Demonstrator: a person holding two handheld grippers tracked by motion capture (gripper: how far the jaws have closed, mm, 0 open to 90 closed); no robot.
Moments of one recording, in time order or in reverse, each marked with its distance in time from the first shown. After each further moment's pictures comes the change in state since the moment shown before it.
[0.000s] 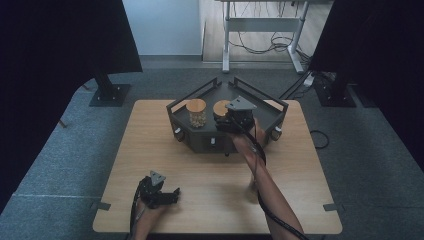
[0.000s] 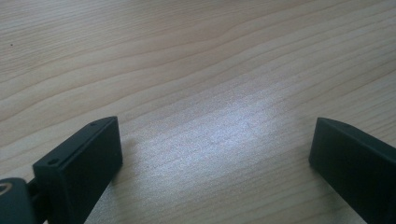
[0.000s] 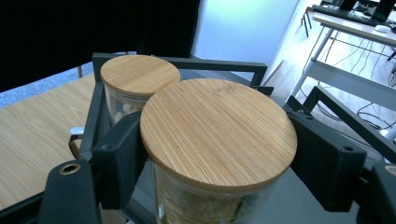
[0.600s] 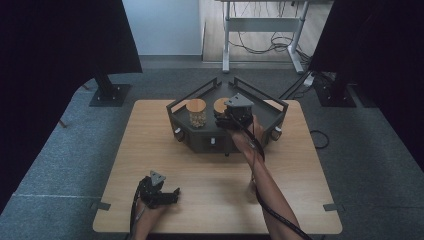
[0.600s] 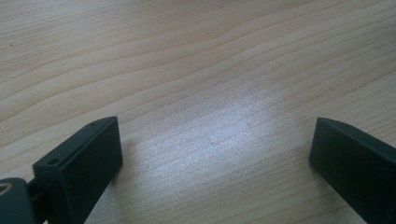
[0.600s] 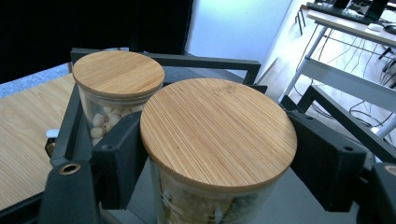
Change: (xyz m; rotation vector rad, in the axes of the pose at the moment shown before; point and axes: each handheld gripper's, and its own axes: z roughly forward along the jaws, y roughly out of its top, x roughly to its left) left arm 0.000 0.000 0.000 0.000 -0.001 -0.002; right arm -0.006 -0.001 0.017 0.014 -0.023 -0.010
